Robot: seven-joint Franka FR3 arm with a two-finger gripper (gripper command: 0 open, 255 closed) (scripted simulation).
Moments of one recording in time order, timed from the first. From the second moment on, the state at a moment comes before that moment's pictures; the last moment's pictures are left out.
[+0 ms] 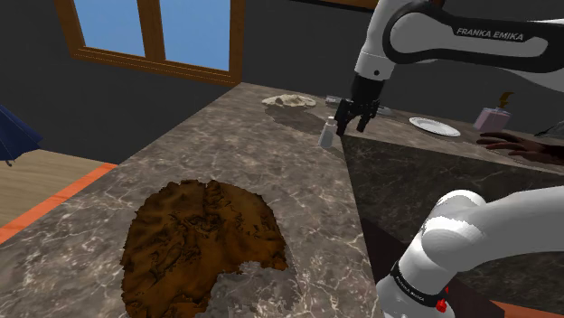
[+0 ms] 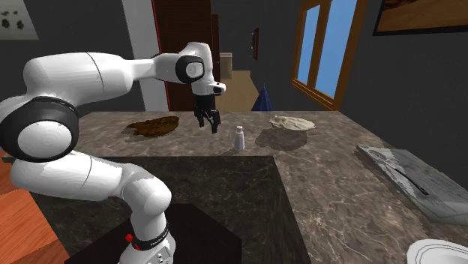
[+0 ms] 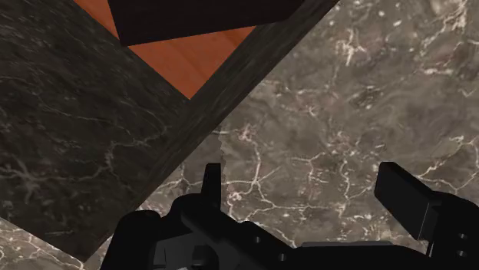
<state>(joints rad) 0.01 -0.77 -0.01 -2.36 -0.02 1.64 0.16</state>
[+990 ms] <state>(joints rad) -0.07 -0.34 -0.05 -2.04 -0.12 1.70 0.19</state>
